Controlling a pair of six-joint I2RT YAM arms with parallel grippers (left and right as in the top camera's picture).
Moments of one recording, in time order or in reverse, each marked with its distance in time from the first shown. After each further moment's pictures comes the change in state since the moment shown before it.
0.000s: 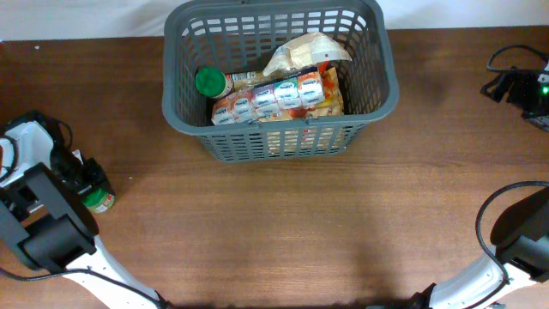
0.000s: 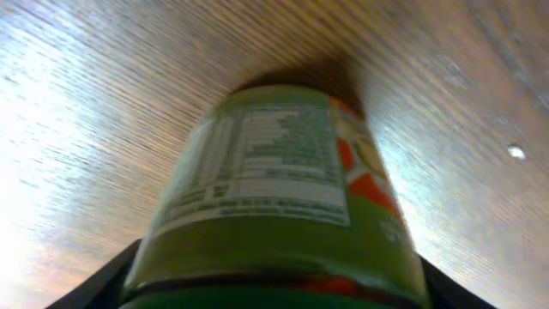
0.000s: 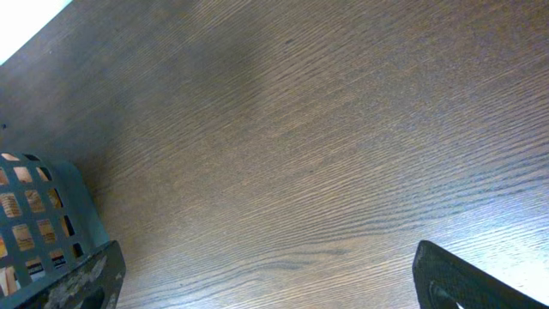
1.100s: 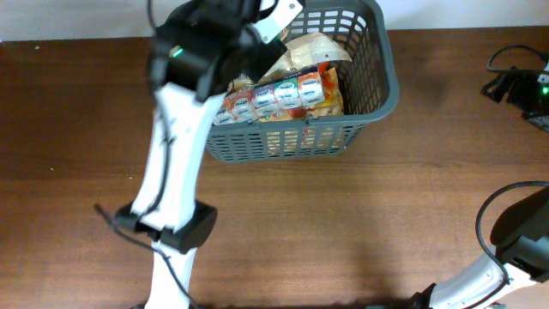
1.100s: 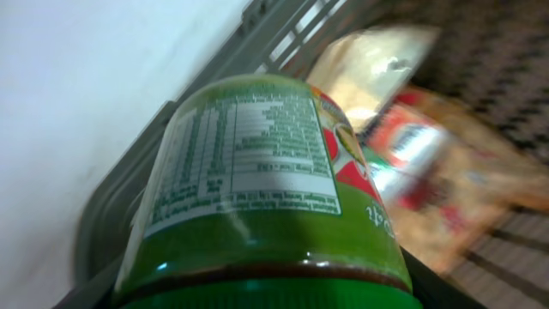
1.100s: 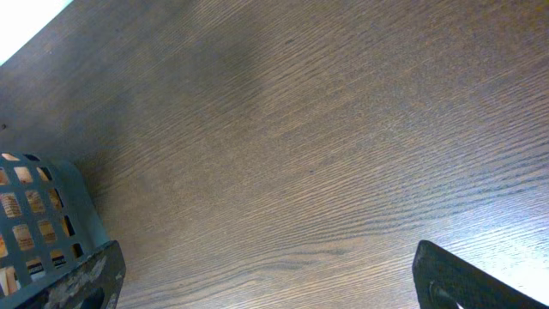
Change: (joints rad) left arm -1.023 0.089 1.287 -0.164 -0.099 0.496; right arm 0.000 0.000 0.000 0.001 0.000 0.001
